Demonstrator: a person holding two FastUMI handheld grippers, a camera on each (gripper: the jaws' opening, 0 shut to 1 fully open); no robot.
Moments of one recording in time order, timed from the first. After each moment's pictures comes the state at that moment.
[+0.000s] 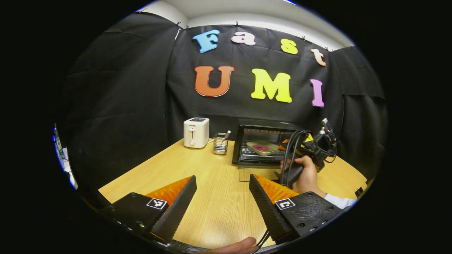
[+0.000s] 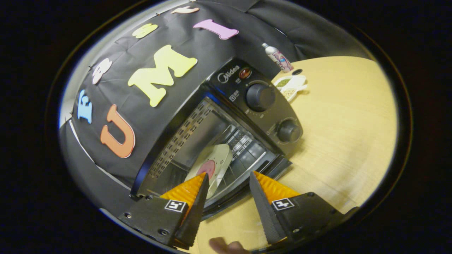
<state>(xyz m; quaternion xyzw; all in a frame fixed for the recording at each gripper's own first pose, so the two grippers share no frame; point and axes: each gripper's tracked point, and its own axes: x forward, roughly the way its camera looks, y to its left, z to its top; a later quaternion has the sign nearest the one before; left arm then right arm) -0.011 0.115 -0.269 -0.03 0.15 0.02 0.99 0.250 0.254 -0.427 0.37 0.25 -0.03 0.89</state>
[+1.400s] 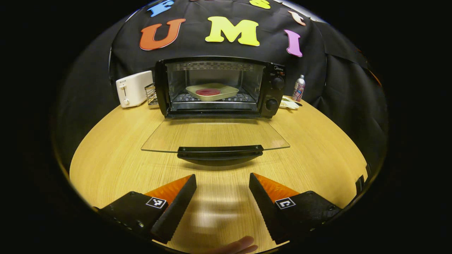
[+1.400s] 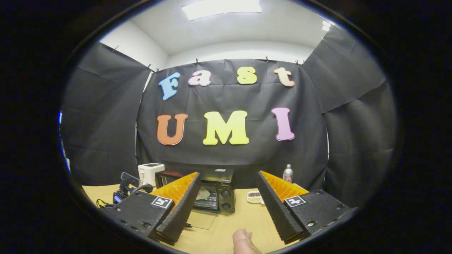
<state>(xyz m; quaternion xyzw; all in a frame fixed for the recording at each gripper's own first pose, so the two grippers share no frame) 0.053 -0.063 -0.403 0.00 0.35 -0.11 0.93 0.072 0.105 -0.199 -0.01 -0.01 0.11 0.99</state>
